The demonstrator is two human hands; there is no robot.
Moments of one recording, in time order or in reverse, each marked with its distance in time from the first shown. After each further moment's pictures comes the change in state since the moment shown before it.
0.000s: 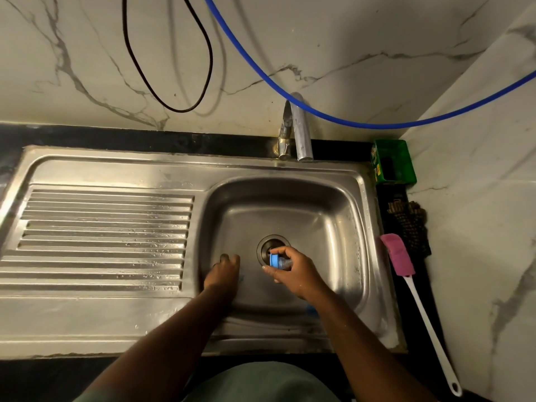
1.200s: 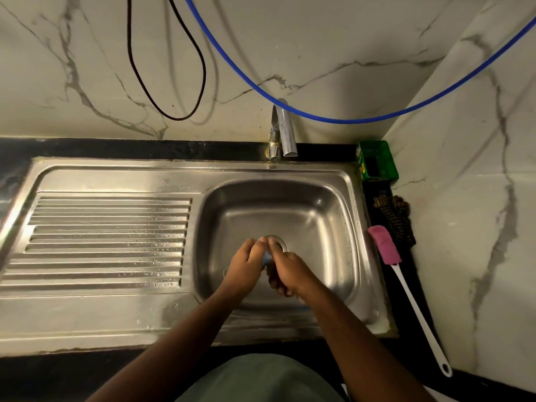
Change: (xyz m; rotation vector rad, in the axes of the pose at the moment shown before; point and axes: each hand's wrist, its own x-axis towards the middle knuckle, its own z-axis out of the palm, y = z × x) left_hand -0.082 0.072 -0.059 -1.231 0.166 0.067; right_hand -0.047 -0.057 -0.007 0.212 -0.059 0.329
